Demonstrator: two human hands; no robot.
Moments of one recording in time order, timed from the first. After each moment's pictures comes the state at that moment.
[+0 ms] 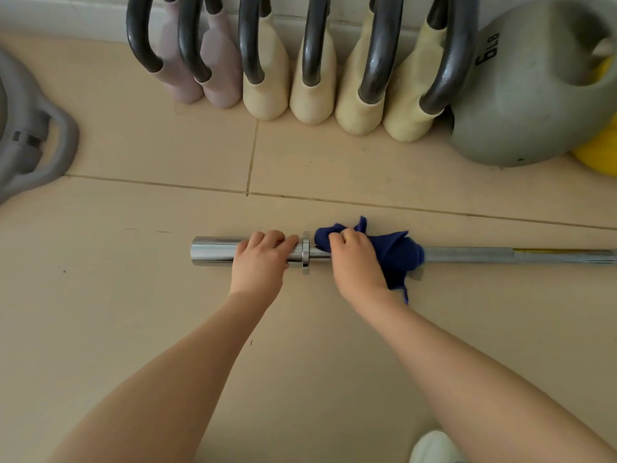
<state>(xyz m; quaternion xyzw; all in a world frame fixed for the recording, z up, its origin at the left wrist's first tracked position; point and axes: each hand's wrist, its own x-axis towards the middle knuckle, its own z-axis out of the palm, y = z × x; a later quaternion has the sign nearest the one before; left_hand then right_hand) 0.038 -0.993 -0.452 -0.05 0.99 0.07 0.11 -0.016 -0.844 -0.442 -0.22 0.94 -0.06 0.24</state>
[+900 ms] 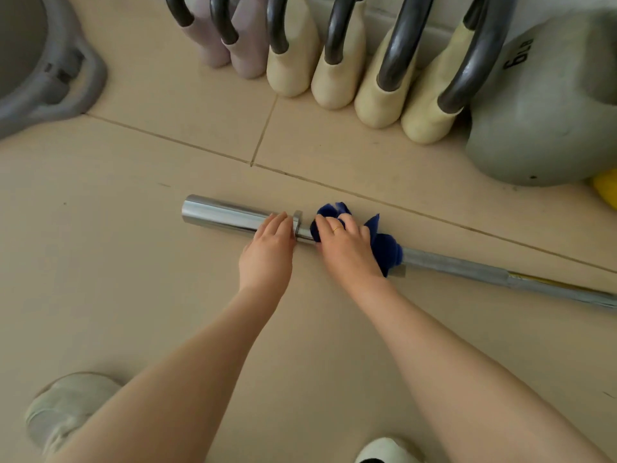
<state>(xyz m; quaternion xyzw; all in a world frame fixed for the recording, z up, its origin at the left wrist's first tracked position) 0.051 -0.929 -0.442 -0.29 0.92 0.24 0.11 -0.022 -0.818 -0.464 -0.36 0.91 -0.03 0.20</state>
